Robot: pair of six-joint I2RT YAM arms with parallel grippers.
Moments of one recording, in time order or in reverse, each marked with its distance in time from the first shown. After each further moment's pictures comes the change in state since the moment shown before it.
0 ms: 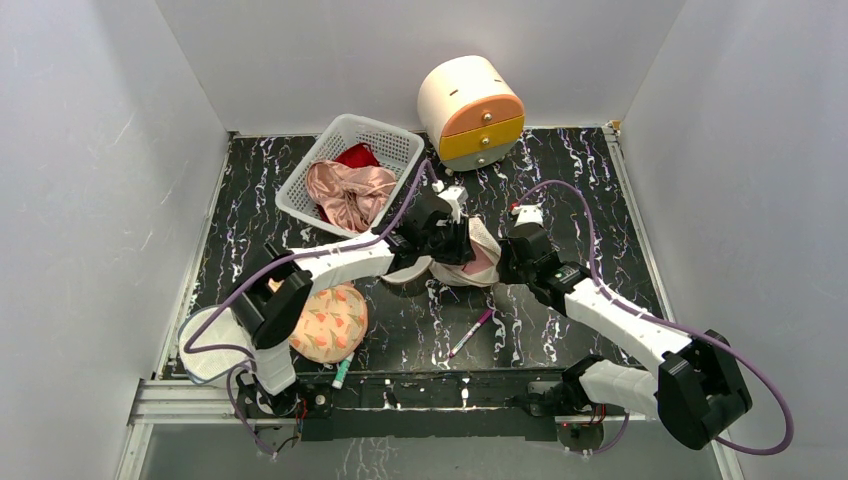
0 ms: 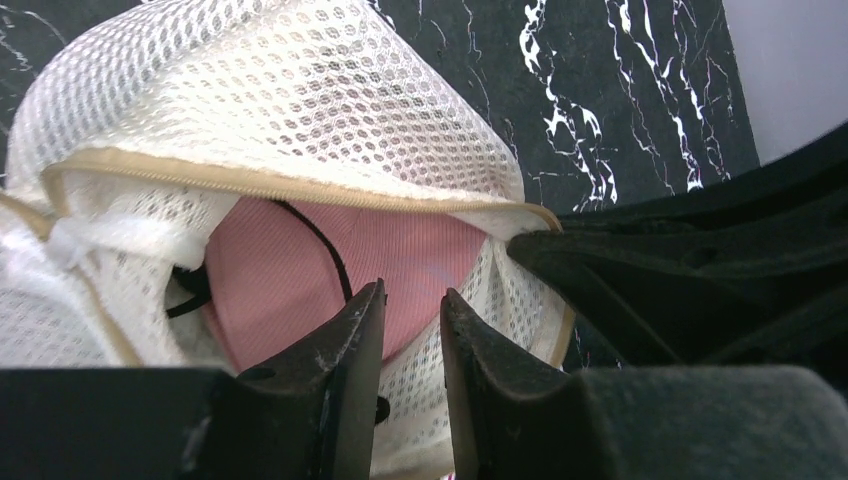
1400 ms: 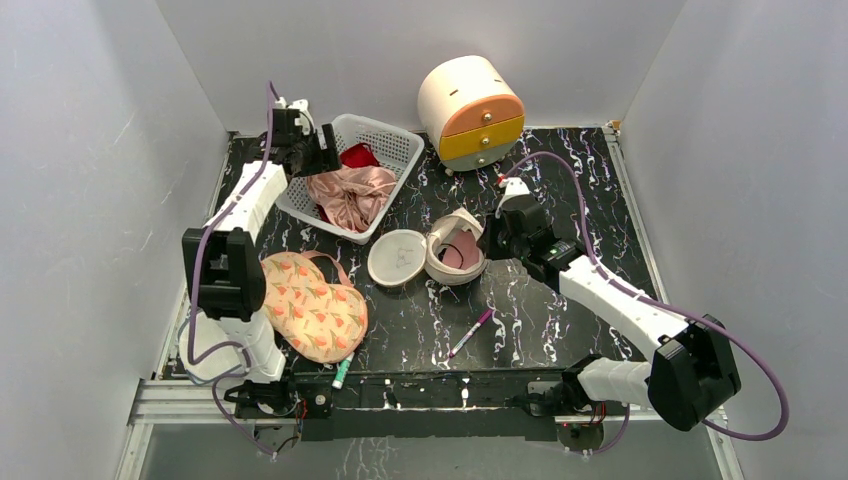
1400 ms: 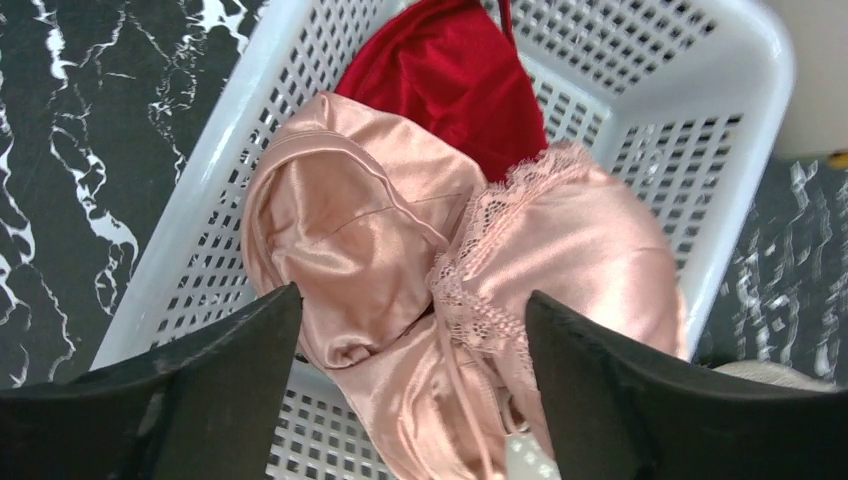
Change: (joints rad) left arm 0.769 0.074 0.382 -0.362 -0.029 0.340; right arm 0.000 0.095 0.208 -0.003 -0.140 -0.019
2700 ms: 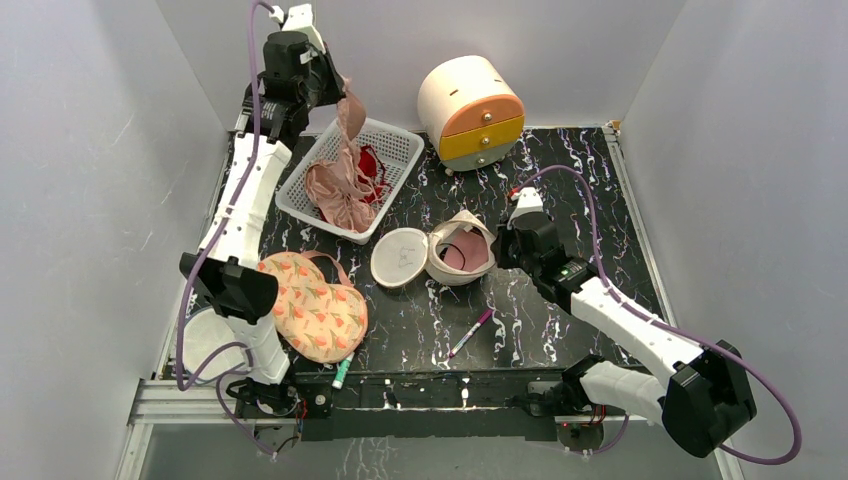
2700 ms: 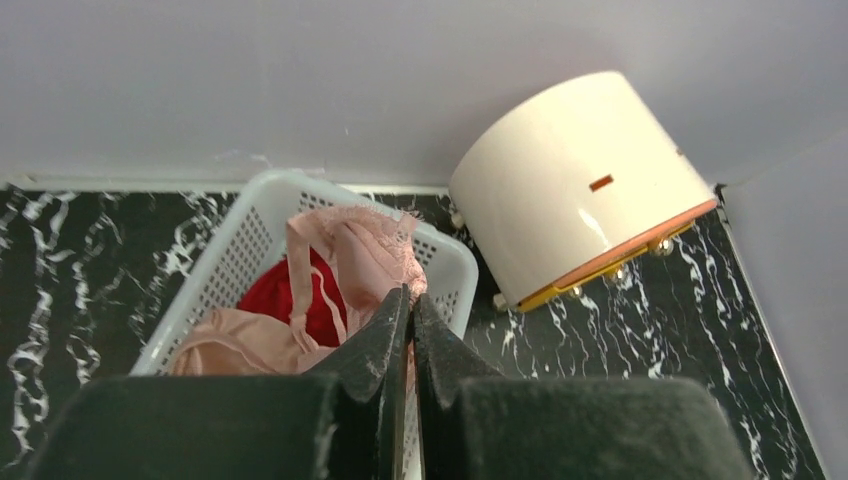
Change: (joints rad) left arm -0.201 -0.013 0.665 -0.229 -0.203 -0.051; right arm 0.000 -0.140 -0.147 0.083 0.109 -0.068
